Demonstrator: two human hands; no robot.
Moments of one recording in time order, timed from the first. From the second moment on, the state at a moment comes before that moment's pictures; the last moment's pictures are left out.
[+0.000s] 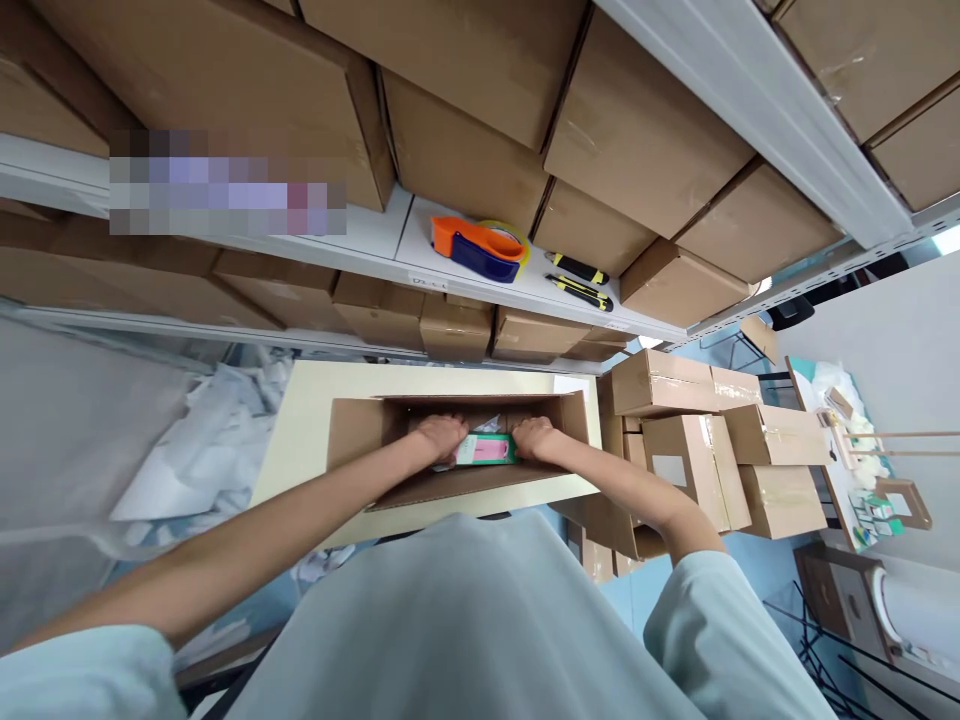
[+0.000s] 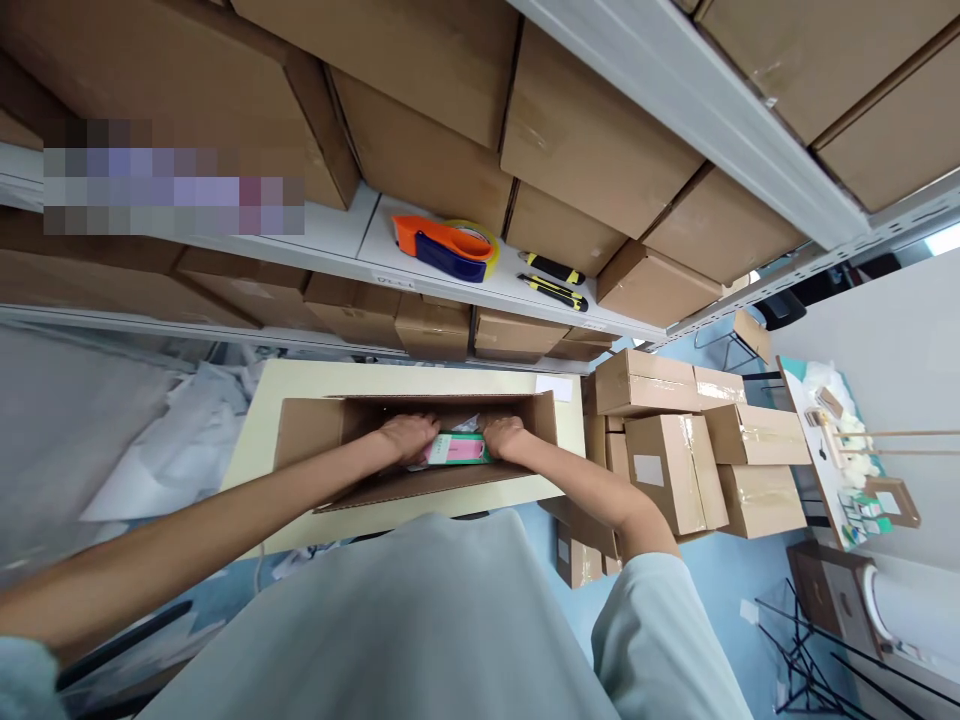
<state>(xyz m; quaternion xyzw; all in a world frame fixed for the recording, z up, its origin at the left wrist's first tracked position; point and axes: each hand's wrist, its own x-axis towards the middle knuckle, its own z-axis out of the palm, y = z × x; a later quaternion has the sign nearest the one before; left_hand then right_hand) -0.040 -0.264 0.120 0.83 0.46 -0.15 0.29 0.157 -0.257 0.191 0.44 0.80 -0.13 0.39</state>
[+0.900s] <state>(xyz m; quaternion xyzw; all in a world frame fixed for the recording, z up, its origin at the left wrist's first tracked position) -0.120 -0.423 0.222 0.38 0.85 0.26 0.23 0.274 -0.336 0.261 0.69 0.69 -0.15 -0.17</state>
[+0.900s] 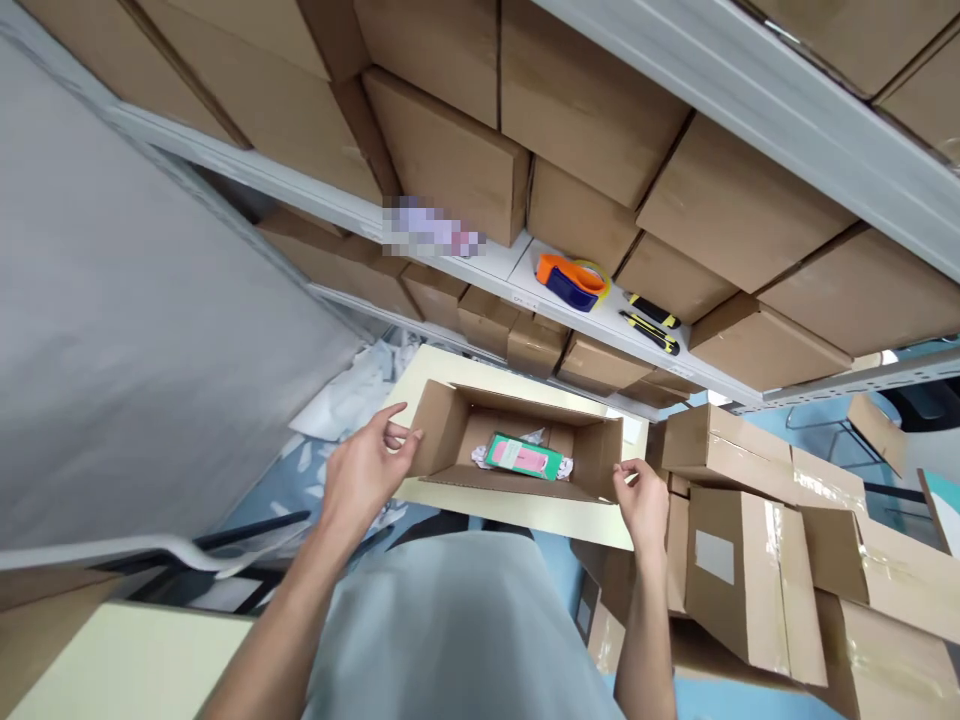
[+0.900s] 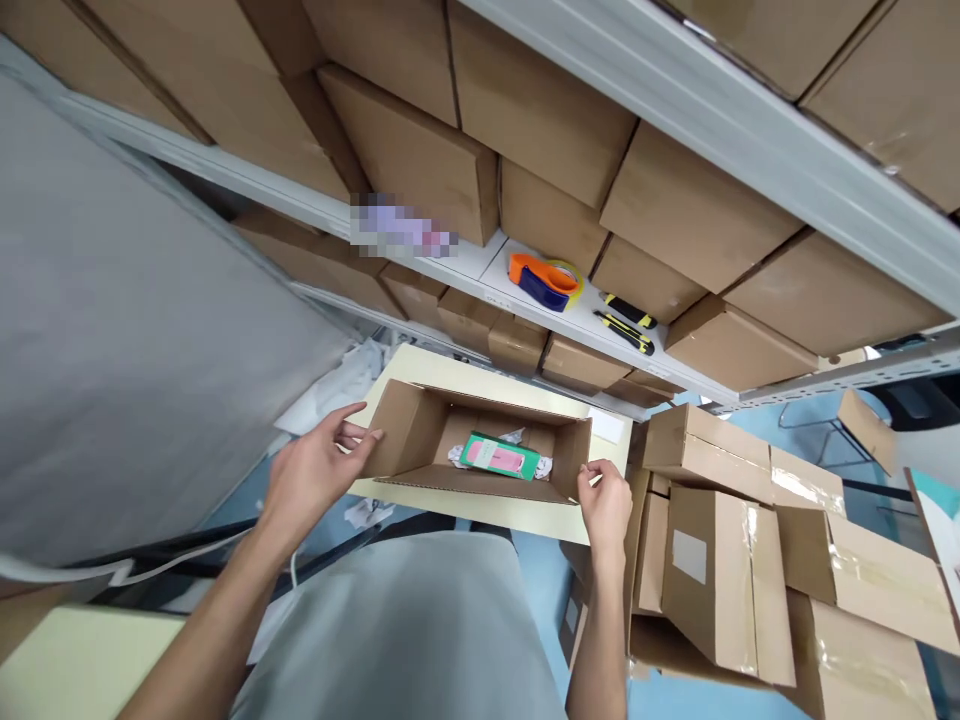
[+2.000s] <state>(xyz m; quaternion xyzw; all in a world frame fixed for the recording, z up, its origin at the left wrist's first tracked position) -0.212 -1.074 0.152 -0.17 0.92 0.34 0.09 -0.173 -0.670 0.194 0.16 0.97 -0.16 0.04</state>
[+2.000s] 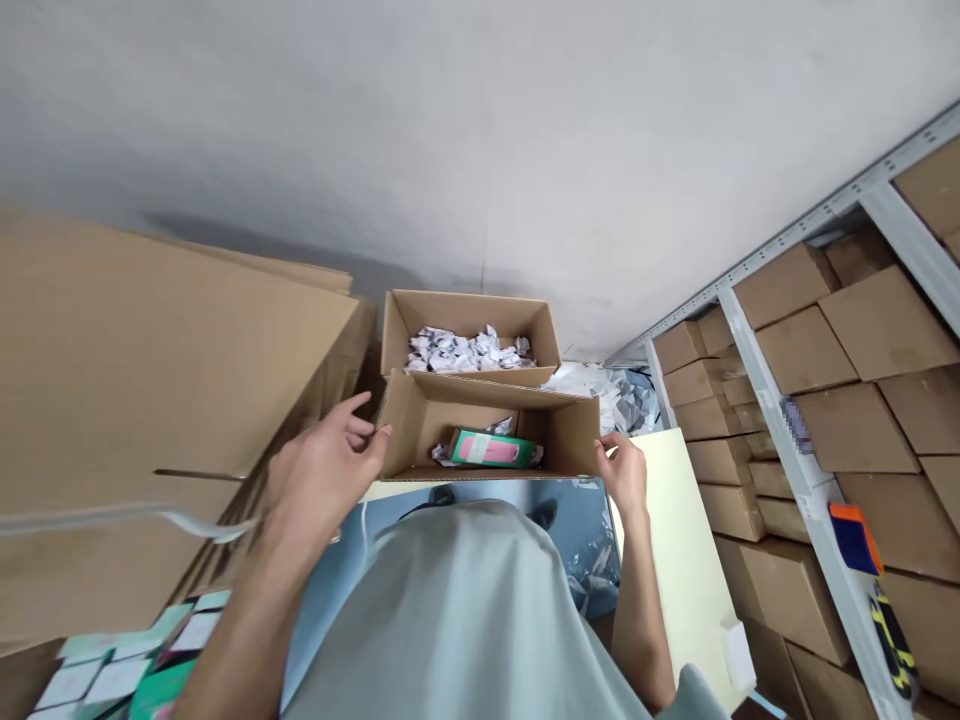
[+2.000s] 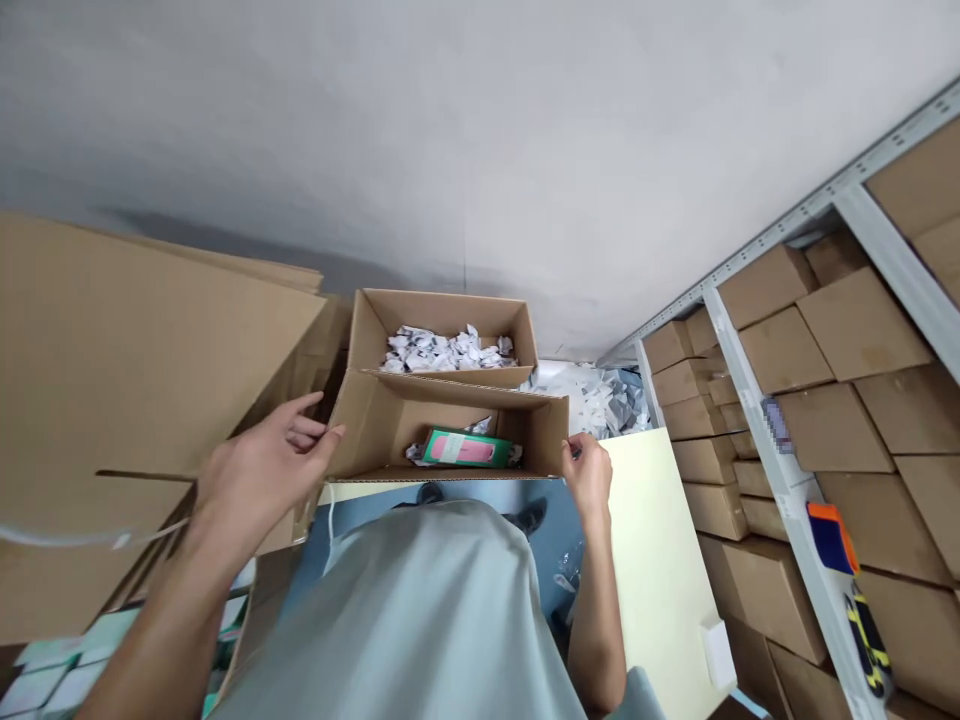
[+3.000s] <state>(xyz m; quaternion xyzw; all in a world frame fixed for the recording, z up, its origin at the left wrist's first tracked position) -0.277 -1.095 0.105 -0.05 0.92 0.38 -0.05 -0.439 -0.762 0.178 -0.13 0.97 -0.10 0.18</state>
